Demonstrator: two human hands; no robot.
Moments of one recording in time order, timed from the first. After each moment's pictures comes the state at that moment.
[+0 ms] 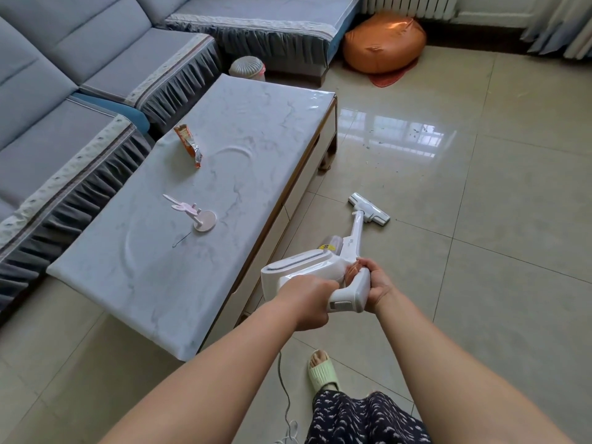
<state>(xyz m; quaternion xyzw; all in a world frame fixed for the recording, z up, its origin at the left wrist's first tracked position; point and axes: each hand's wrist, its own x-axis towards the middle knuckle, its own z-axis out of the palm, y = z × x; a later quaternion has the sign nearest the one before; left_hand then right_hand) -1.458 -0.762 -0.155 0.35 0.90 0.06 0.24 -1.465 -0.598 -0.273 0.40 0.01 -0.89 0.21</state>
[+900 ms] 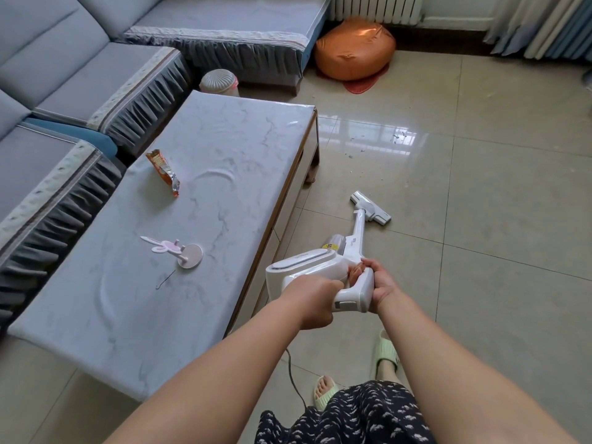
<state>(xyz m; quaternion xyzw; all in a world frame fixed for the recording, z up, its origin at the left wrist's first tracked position) -1.573 -0.753 -0.167 0.41 0.88 0.06 0.25 -1.557 -0.586 -0.273 0.43 0.00 -0.89 0.14</state>
